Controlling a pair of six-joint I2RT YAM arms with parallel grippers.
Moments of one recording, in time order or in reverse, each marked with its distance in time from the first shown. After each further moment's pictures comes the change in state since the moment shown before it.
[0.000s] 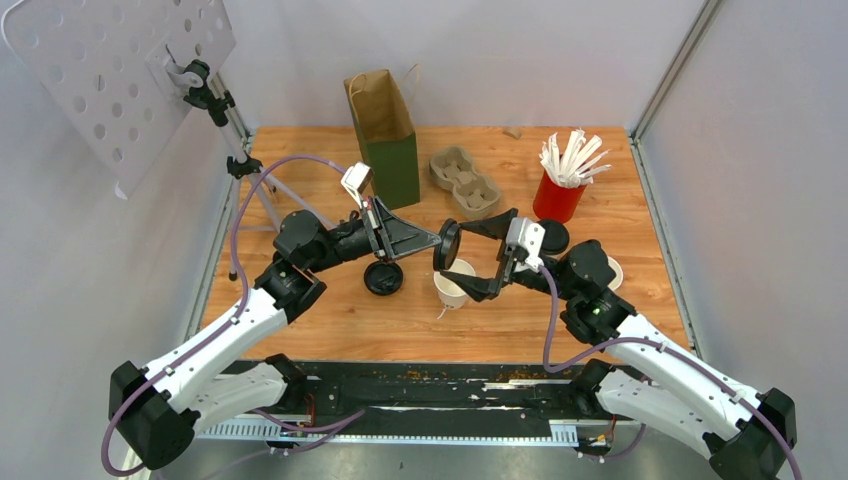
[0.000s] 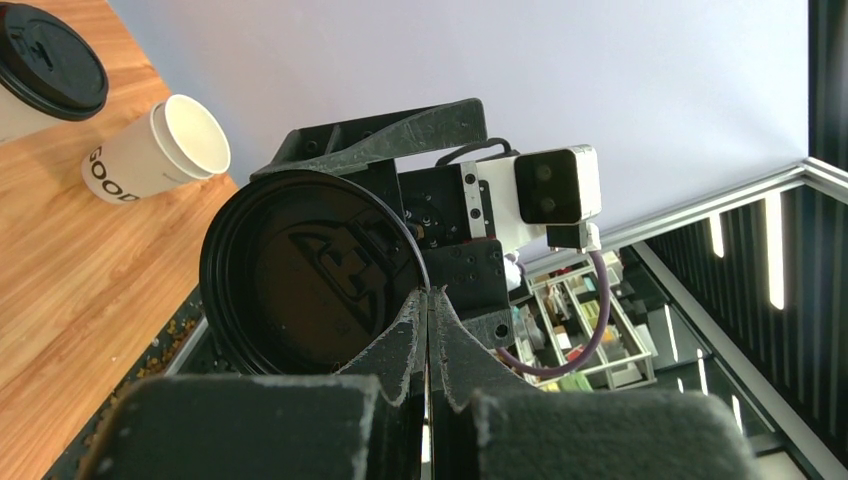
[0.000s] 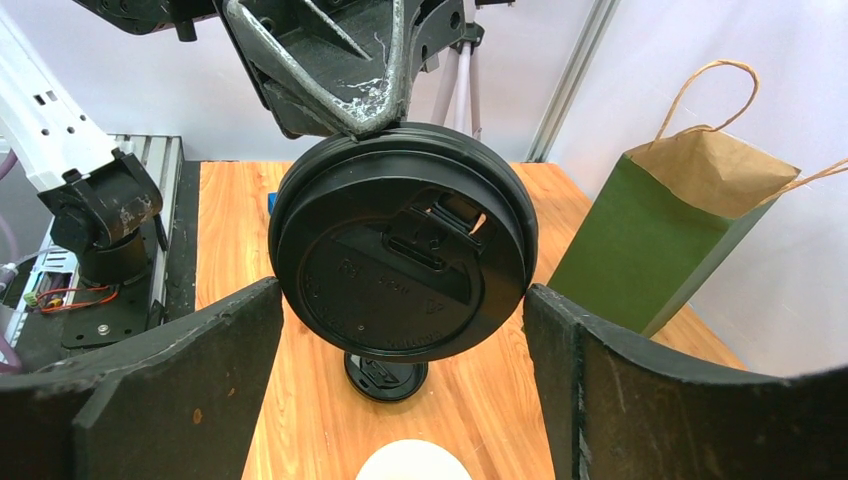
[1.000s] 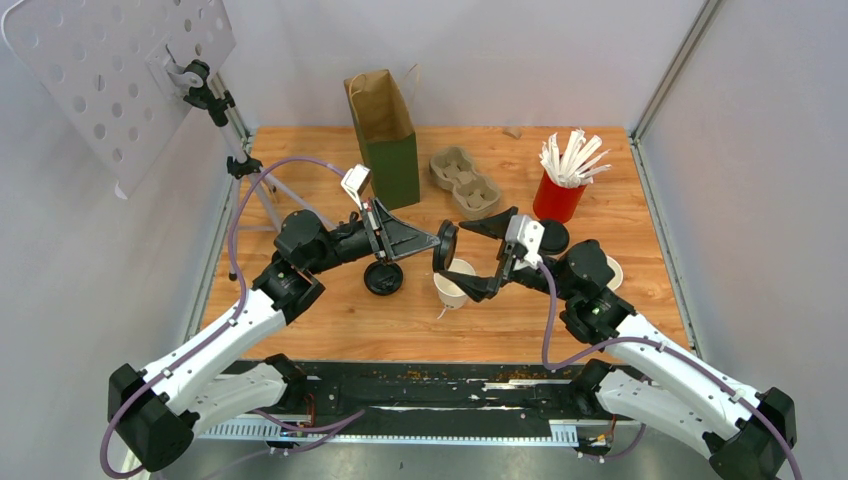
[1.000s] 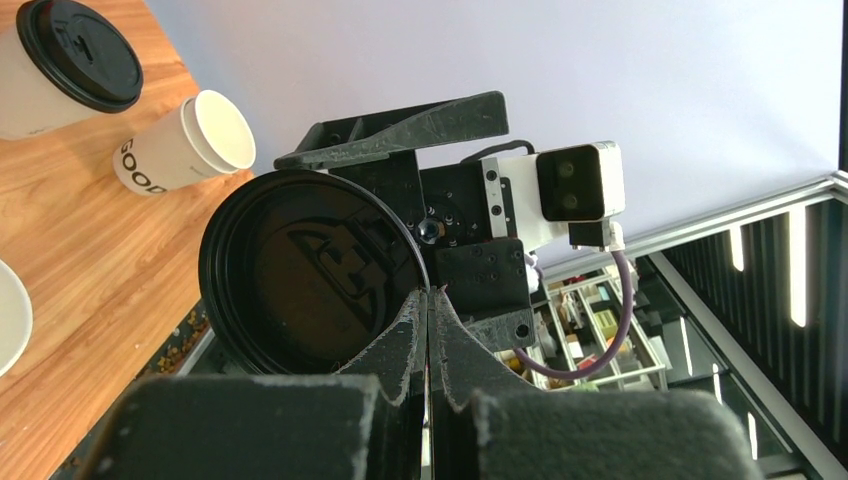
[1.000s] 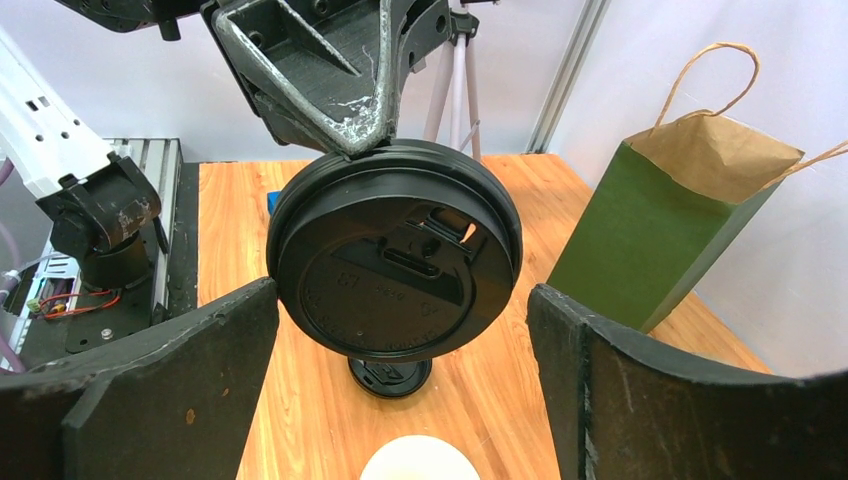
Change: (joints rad) left arm 0.000 -0.012 0.000 -0.063 -0.019 0.029; right arm 0.001 0.003 0.000 -0.005 0.021 0.025
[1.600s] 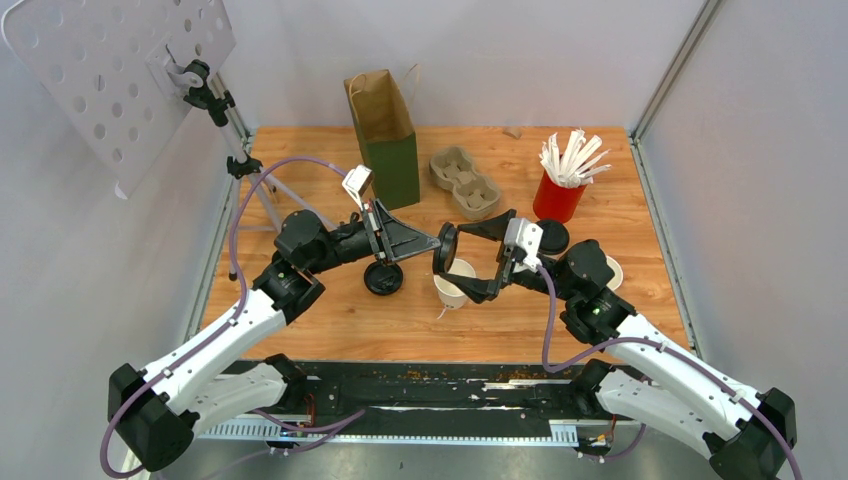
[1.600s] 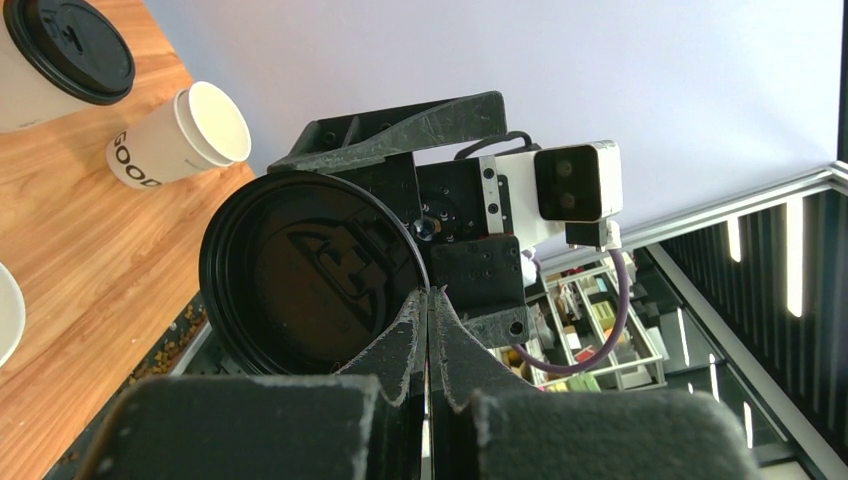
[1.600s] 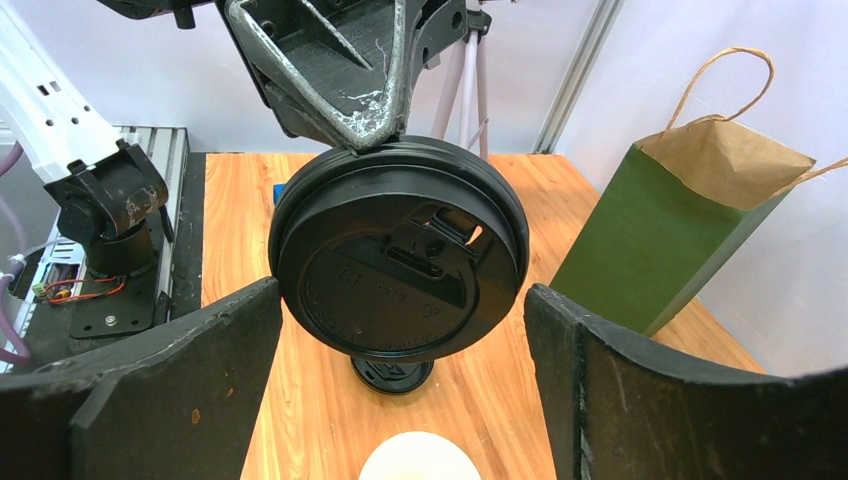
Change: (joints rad) left arm 0.000 0.001 0.000 0.003 0.019 -0.001; right arm 0.000 -0.003 0.000 -0.016 -0.026 -0.026
